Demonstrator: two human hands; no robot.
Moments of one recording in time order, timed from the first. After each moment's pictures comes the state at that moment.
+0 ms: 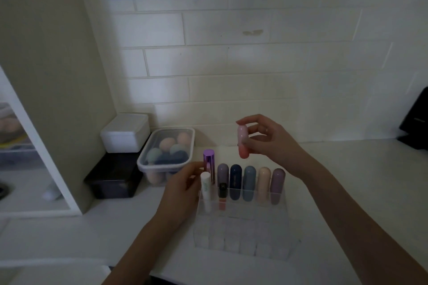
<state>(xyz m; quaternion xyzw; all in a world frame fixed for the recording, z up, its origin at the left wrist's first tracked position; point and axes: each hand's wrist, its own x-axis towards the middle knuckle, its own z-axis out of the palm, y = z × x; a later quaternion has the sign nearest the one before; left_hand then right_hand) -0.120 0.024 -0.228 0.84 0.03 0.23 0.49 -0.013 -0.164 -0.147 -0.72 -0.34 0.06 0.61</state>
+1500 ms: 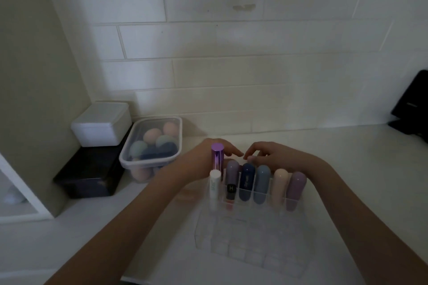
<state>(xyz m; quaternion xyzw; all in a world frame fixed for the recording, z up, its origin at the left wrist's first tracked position) -0.017 0.011 -0.203 0.94 -0.16 -0.02 0.29 0.031 -0.189 -0.193 -0.90 -0.27 0.19 0.29</state>
